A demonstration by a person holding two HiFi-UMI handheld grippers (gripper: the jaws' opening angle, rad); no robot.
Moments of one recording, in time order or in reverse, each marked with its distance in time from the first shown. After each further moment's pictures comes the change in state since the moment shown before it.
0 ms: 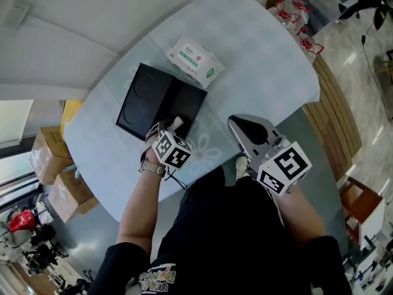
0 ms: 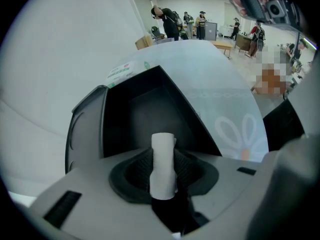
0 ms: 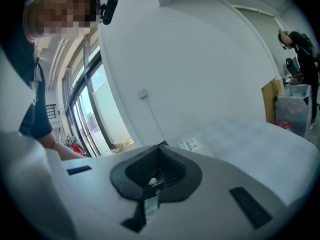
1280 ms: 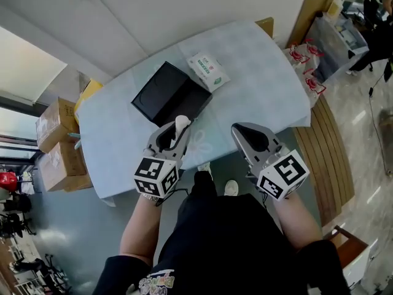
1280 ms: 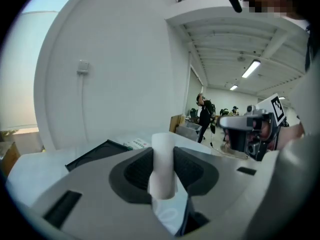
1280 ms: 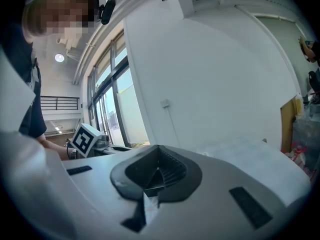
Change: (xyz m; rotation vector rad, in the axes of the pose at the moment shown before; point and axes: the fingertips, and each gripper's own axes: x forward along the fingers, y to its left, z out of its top) left arm -0.243 -0.043 0.083 -0.667 -0.832 0.113; right arm -0.094 0.057 0.029 -0.174 -0.069 0.187
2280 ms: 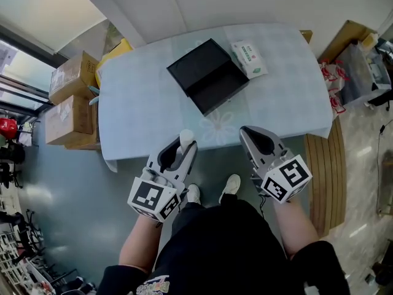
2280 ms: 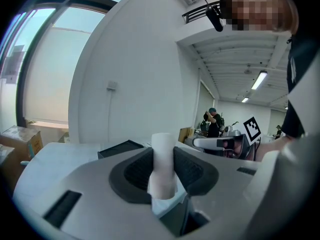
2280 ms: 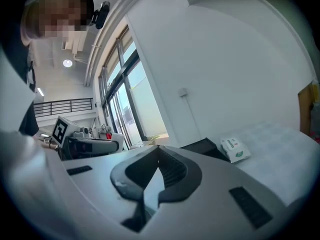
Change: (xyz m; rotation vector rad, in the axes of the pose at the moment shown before) left arm -0.157 -0.014 -0.020 -0.084 -0.172 0.140; right arm 0.024 0.092 -0.044 0.023 0.078 0.163
